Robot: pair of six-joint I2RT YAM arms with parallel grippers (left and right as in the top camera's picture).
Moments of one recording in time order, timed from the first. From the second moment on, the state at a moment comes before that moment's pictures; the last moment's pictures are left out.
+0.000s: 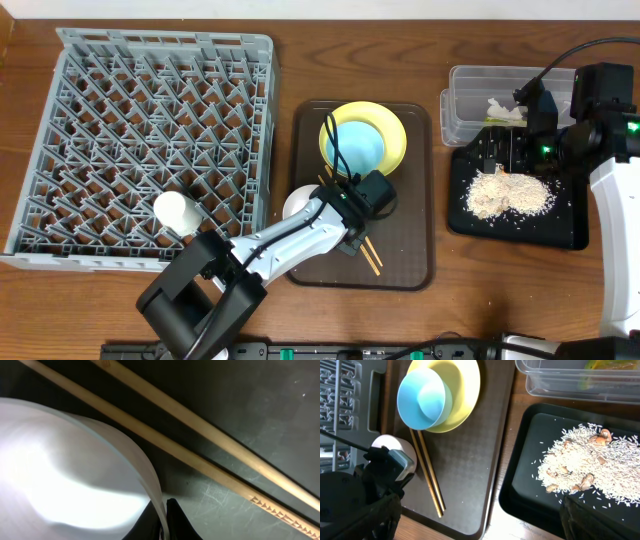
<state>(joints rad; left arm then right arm) -0.85 1.79 1.08 -0.74 -0.15 -0.30 -0.13 1.47 1.44 -1.21 -0.45 -0.08</state>
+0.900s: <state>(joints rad) -0.58 1.36 1.22 -0.92 -0.21 -0.20 -0.13 1.47 1.44 -1.21 -0.45 -0.08</state>
